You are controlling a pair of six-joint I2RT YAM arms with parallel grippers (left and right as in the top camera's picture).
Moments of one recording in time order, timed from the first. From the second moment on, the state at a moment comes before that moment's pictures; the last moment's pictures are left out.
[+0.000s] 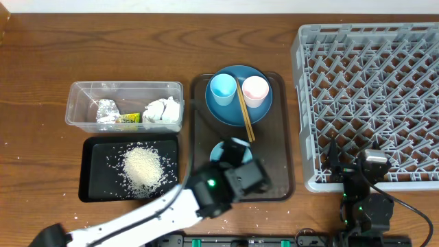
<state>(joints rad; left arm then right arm) -1.09 1.31 1.01 -1.05 -0.39 -0.71 -0.02 0.03 0.01 -0.06 0.08 0.04</state>
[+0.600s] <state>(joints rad) -0.62 1.28 0.89 -1.19 -0.42 -0.81 -0.02 0.03 0.01 -0.06 0.08 0.04</state>
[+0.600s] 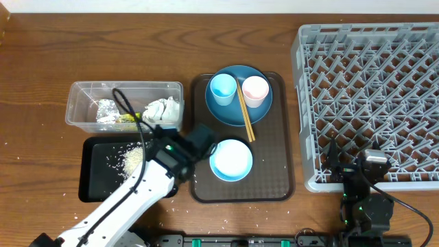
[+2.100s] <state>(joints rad) -0.56 1.28 0.61 -0.80 -0.43 -0.74 -0.02 0.03 0.01 -0.06 0.08 0.04</state>
